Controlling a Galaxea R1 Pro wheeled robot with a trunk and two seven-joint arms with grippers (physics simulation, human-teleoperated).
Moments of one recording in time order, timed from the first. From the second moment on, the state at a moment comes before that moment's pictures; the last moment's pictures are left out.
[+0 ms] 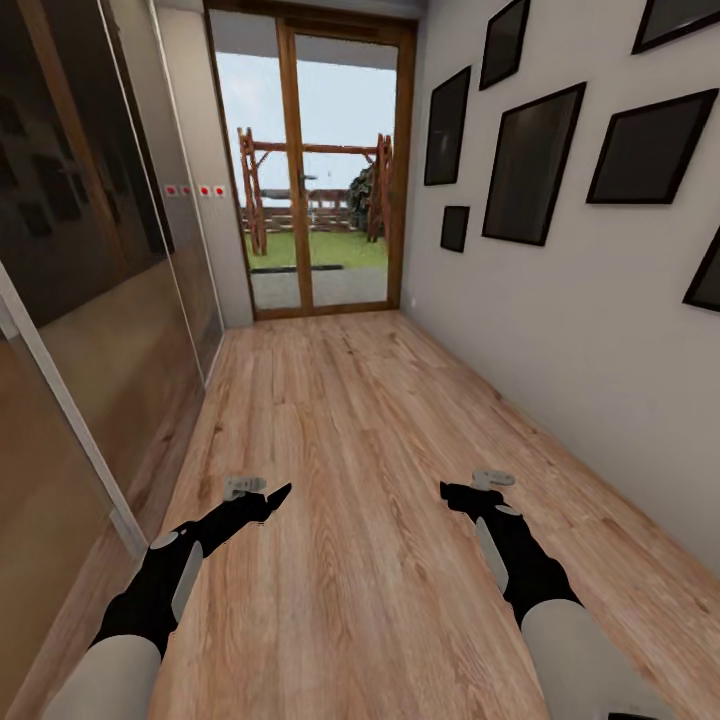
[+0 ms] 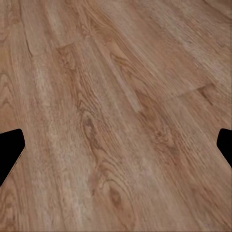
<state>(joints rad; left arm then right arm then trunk) -0.59 -0.01 0.29 -0.83 -0.03 0.11 -0.65 -0.69 0.07 -0.13 -0.75 -0.01 0.29 -0.06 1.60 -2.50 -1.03</state>
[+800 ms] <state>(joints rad) -0.59 -0.01 0.29 -0.82 -0.03 0.10 -0.65 -0.69 0.07 -0.14 -0.75 -0.01 0.29 -0.05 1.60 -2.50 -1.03</state>
